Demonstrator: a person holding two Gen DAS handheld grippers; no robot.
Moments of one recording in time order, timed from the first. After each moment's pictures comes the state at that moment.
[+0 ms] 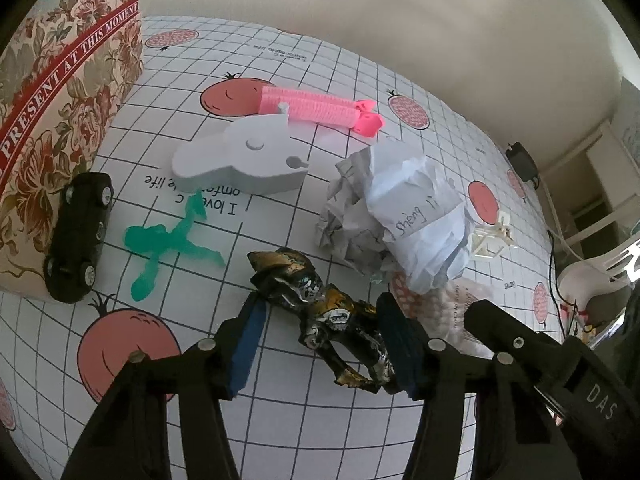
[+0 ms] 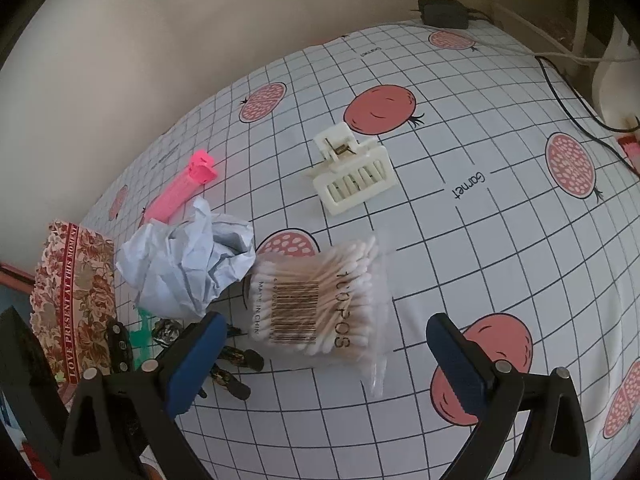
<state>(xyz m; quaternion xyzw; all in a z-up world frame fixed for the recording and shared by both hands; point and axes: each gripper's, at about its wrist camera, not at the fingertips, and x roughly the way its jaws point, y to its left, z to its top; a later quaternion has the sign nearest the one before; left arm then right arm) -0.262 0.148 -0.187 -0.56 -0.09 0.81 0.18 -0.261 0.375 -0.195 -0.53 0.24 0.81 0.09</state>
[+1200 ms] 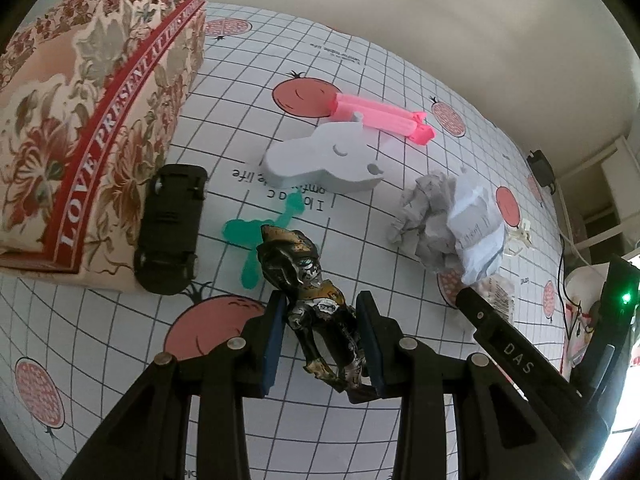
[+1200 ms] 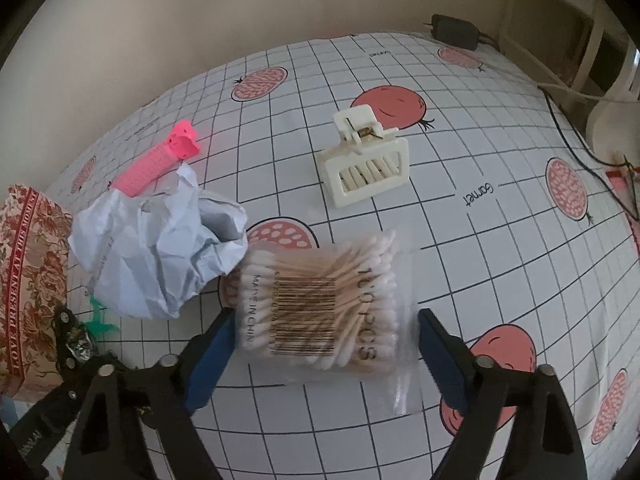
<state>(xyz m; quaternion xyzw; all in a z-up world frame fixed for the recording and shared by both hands) -0.260 0.094 -0.178 -0.59 -0.09 0.79 0.15 -0.273 0.338 -0.211 -0.54 0.14 0.82 0.14</state>
